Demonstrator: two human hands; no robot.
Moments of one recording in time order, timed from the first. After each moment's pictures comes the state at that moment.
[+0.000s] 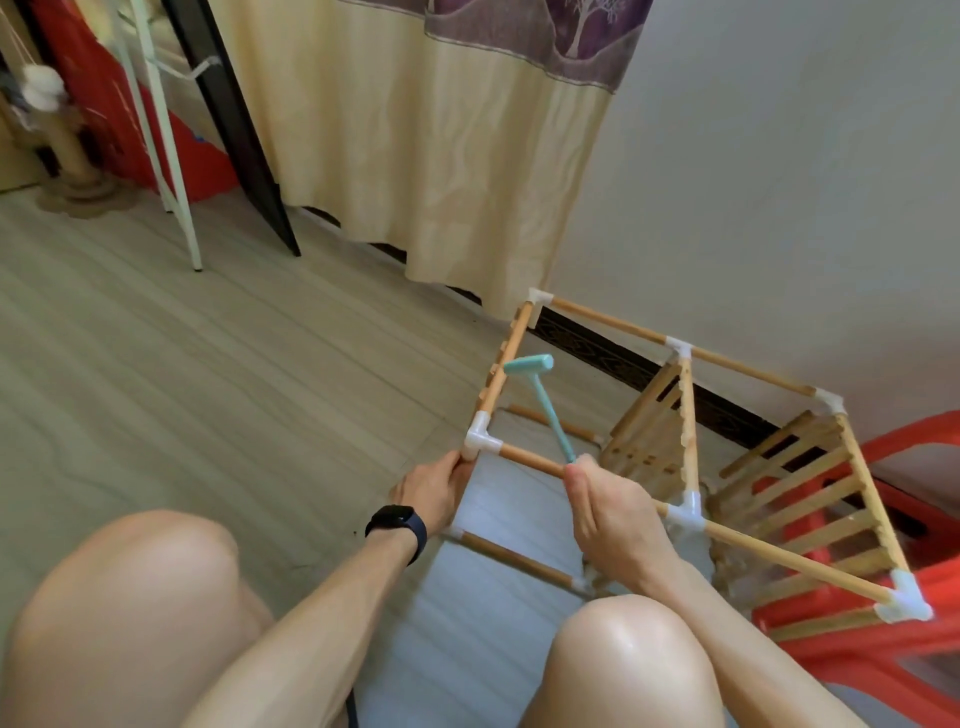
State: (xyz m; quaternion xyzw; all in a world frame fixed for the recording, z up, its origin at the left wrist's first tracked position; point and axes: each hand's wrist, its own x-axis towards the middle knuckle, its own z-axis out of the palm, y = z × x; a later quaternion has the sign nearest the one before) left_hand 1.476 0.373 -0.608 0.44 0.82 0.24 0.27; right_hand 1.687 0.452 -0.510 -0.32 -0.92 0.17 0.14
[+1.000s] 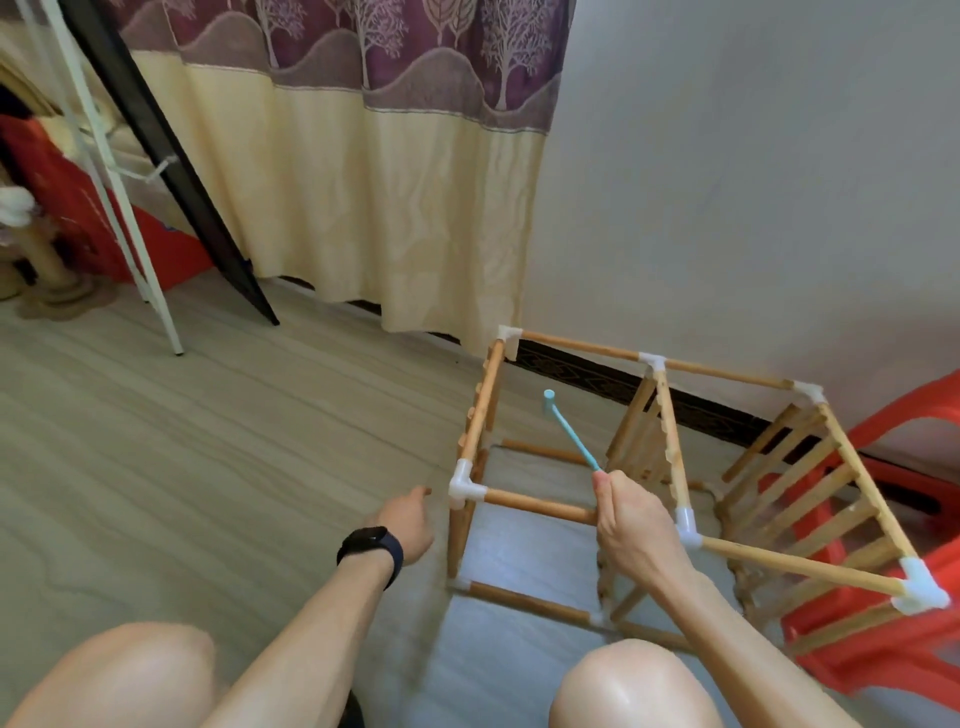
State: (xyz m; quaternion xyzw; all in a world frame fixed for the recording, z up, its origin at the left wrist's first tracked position) left_hand 1.441 0.392 -0.595 0.45 0.84 0.10 0.30; right_hand 1.706 0.488 -0.526 -0.51 -0.81 0.22 0.18
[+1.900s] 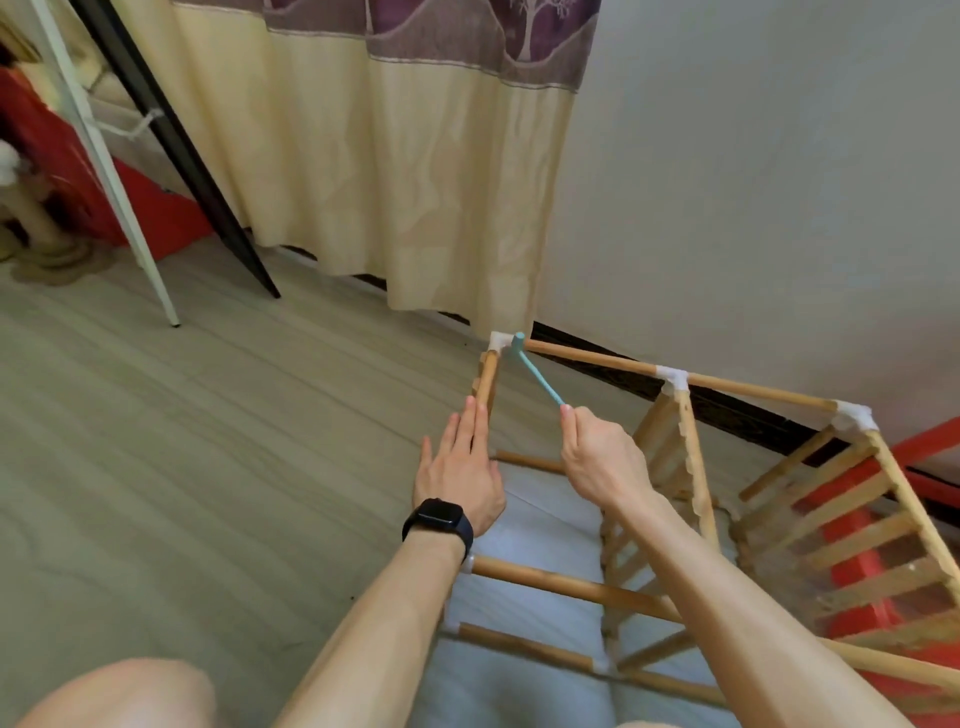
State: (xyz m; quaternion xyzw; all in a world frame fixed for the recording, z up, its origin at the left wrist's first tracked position) left_hand 1.483 0.462 -0.553 0.53 0.83 0.12 0.13; right_hand 1.623 0.558 -0.511 -0.51 -0.83 0.19 0.12
